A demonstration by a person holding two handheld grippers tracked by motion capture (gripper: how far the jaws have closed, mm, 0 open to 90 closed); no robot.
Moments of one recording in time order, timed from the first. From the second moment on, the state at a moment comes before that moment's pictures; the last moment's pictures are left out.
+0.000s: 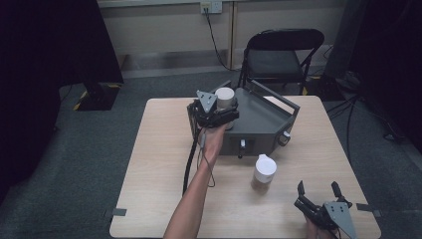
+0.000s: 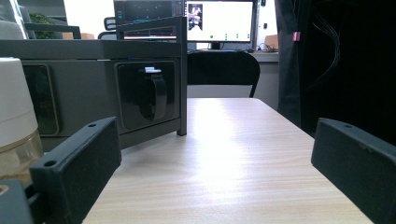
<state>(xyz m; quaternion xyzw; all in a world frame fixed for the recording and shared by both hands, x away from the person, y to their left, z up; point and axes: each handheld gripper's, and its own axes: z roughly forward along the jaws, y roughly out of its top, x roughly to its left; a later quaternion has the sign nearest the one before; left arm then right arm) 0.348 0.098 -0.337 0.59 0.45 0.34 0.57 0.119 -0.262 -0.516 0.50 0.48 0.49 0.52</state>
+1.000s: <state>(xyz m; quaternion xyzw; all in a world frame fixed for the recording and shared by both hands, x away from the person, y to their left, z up) 0.313 0.117 -0.350 0.59 0.44 0.36 0.57 0.119 -0.261 -0.516 0.50 0.48 0.49 0.53</state>
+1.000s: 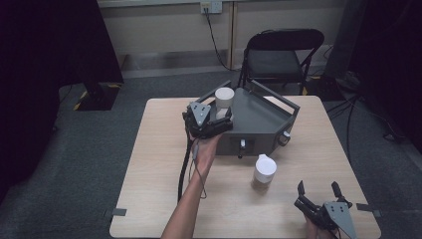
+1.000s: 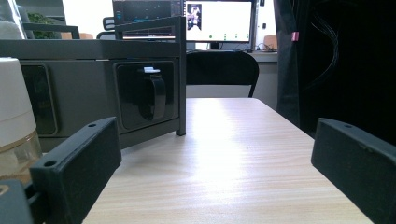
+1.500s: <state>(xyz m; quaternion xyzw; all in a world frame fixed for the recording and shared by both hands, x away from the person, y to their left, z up) 0.286 0.137 -0.368 0.57 0.45 0.36 0.59 0.119 -0.261 -0.516 0.50 0.48 0.49 0.53</state>
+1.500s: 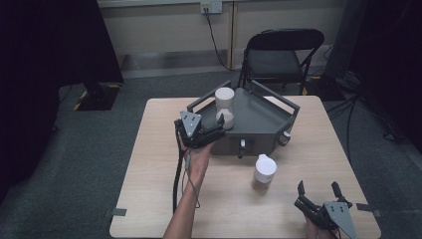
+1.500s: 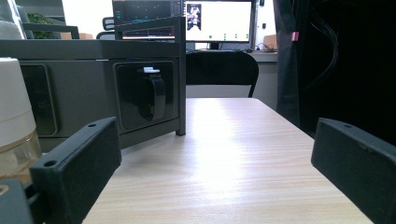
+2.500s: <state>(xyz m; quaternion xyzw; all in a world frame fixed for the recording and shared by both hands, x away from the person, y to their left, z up) 0.210 0.141 -0.415 0.54 0.44 0.40 0.59 0.119 -0.260 -0.516 0.51 0.48 0.49 0.53</state>
